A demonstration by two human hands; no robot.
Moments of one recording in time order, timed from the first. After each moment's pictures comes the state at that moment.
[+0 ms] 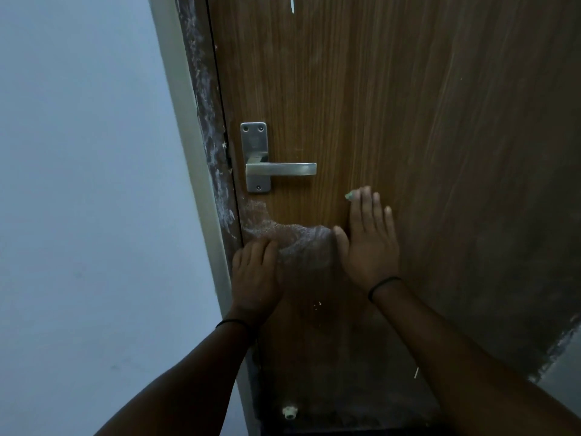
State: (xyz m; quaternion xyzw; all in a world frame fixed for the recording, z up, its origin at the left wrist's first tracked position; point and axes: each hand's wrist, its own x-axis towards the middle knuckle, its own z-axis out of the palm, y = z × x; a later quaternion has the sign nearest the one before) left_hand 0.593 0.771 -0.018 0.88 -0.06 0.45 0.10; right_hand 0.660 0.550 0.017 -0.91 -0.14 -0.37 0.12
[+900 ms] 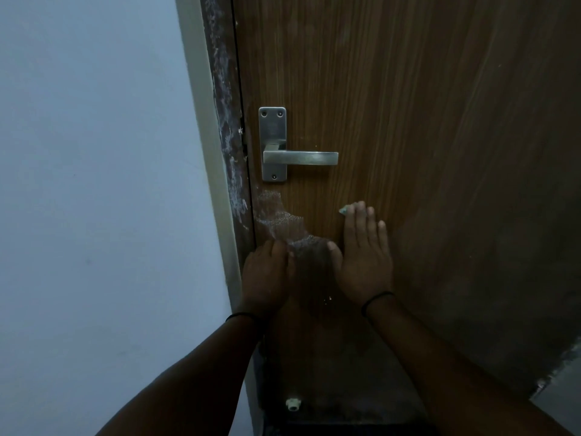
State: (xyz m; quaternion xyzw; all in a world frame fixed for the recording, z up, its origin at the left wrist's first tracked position) left_hand 0.599 0.777 -0.027 0.90 -0.04 0.40 0.17; right_hand 0.654 0.583 -0.019 -0.92 -0.14 -0.35 0.10
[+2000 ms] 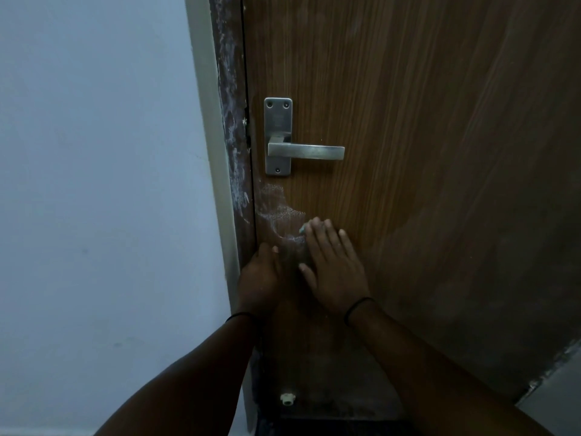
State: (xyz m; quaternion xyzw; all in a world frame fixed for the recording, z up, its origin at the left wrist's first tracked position) left_hand 0.598 0.783 -0.057 0.87 0.03 0.34 0.36; right_hand 0.645 0.614 -0.043 -0.91 -0.28 -0.30 0.01
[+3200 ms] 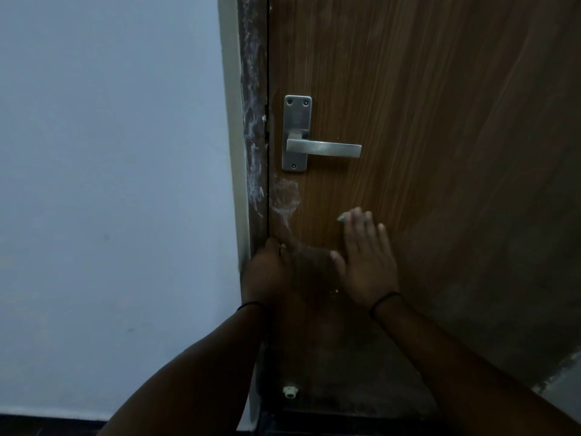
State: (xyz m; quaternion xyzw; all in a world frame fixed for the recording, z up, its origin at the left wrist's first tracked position) left_hand 0.592 0.785 -0.044 0.90 0.12 0.30 0.31; right_hand 0.648 0.585 -0.032 -0.92 -0.21 -0.32 0.03
